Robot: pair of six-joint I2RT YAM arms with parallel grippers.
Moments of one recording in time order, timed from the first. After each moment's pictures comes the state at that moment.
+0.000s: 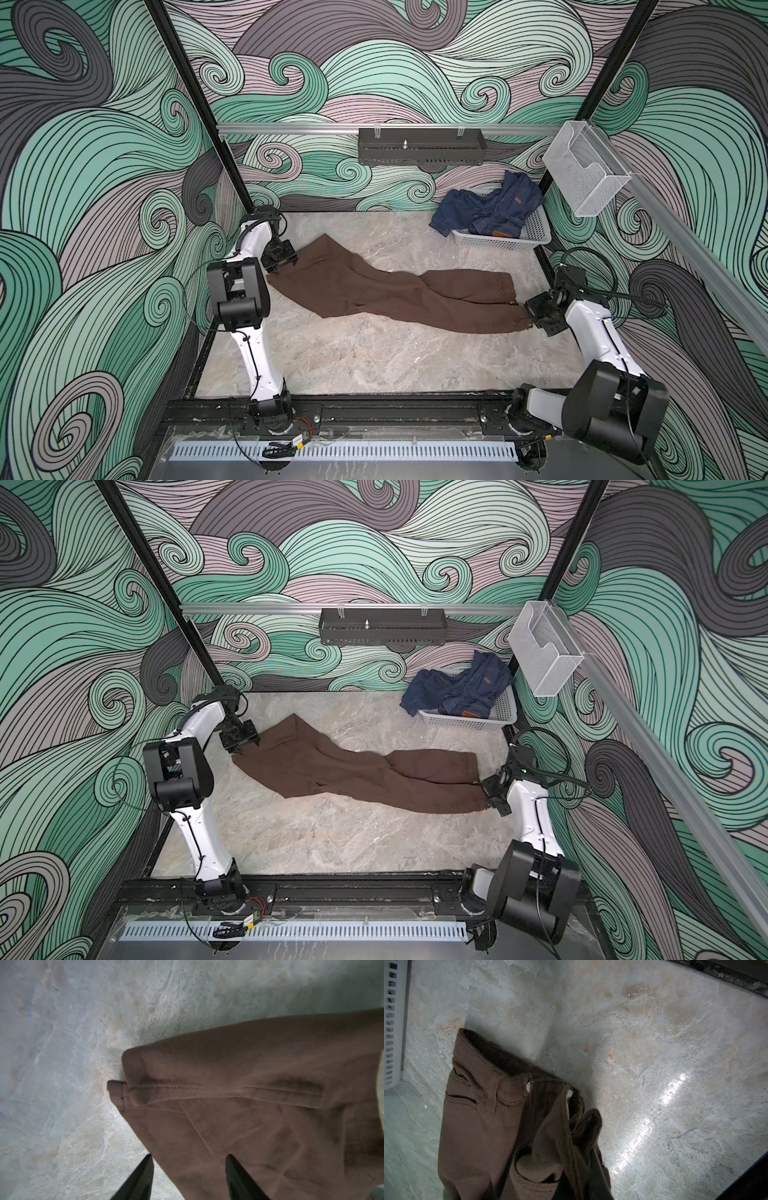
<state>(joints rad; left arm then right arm) 0.18 2.10 1.77 -1.11 0.02 -0.39 -0.37 1.25 0.82 -0.82 -0.03 0.75</state>
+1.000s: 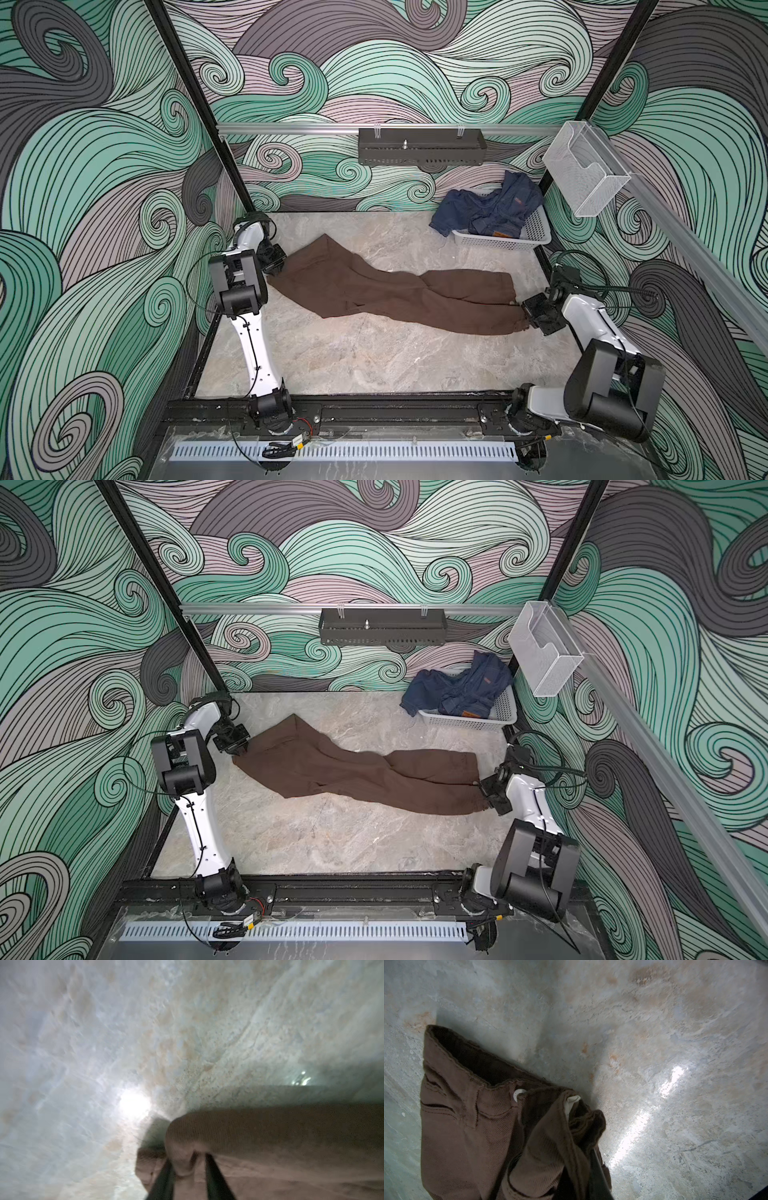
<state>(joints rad) 0.26 2.29 1.93 -1.14 0.02 -0.42 -0.37 1.34 0.82 -0.77 -0.05 0.75</state>
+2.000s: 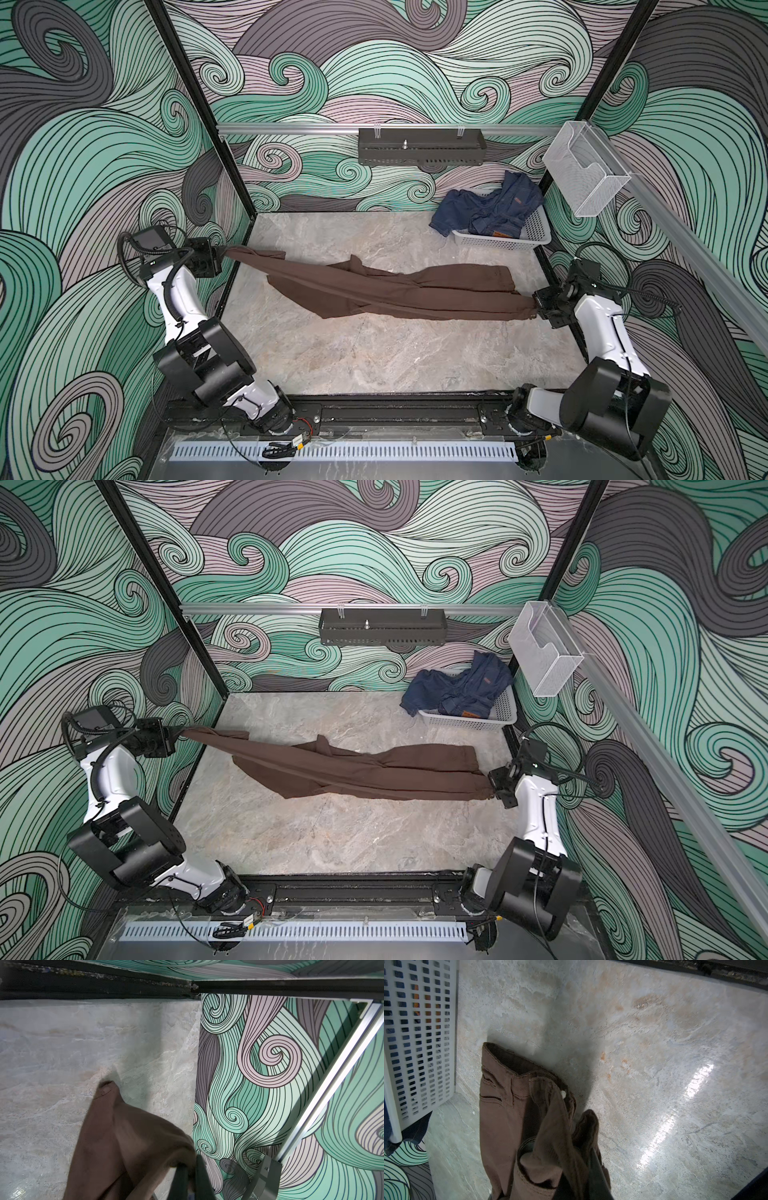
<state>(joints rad) 0.75 1.50 1.36 -0.67 0.66 -1.11 -0.44 1.23 0.92 -0.87 -0.13 0.82</state>
